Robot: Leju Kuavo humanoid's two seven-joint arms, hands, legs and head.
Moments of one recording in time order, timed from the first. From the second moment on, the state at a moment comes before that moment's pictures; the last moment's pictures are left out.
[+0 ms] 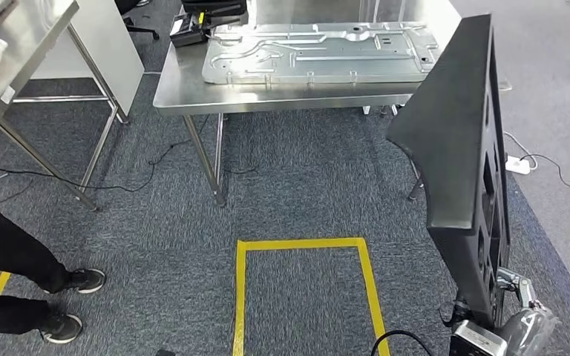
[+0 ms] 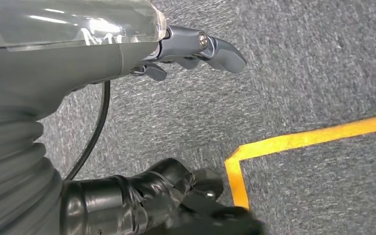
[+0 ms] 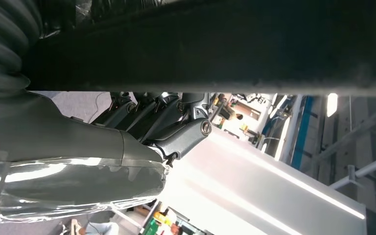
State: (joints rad) left arm -0.06 -0.24 1.04 -0.20 -1.27 0.20 -0.46; right arm 0.36 0.17 0.06 -1.87 0.67 -0.70 -0.52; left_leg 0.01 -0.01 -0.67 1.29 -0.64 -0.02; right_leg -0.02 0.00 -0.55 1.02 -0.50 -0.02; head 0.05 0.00
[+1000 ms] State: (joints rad) left arm -0.06 -0.24 1.04 -0.20 -1.28 0.20 -0.46; right arm 0.36 0.17 0.04 -1.88 0.67 -0.70 -0.52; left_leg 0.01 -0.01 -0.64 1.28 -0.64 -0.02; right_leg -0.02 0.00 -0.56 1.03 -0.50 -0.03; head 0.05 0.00
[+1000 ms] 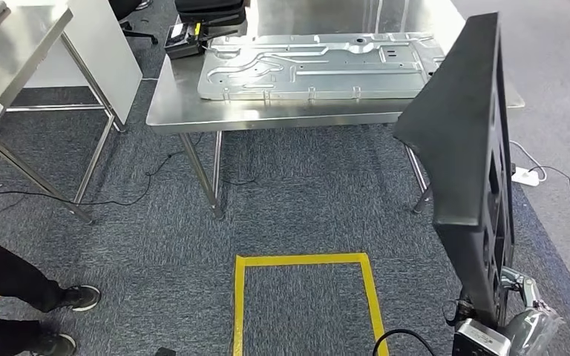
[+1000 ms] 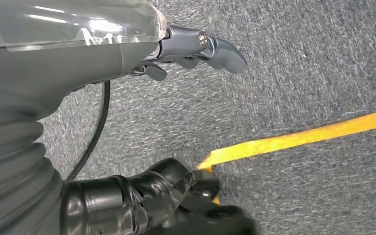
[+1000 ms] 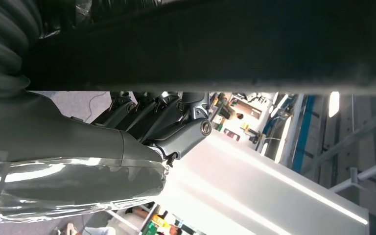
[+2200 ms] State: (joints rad) left arm -0.06 -0.24 1.03 -0.20 -1.29 0.20 -0.46; right arm 0.37 0.18 0.02 -1.89 0.66 -0.70 -0.54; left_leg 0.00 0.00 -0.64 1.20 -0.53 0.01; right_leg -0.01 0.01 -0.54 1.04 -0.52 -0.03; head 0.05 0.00
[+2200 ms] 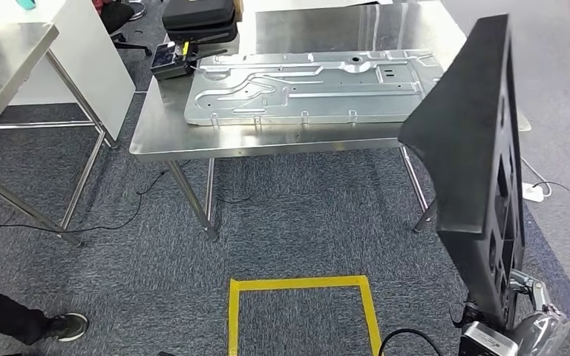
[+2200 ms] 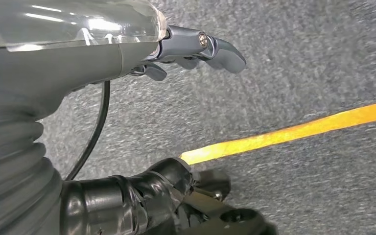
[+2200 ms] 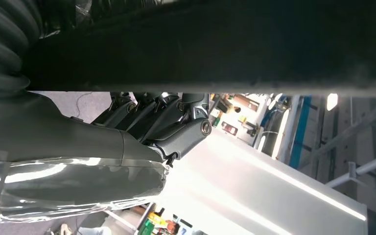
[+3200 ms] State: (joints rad) left arm -0.06 -0.24 1.02 -0.20 -1.31 0.20 -0.45; right arm 0.36 0.17 -0.02 -1.90 0.66 -0.70 -0.53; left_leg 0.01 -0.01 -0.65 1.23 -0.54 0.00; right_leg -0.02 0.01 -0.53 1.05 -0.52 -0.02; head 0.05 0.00
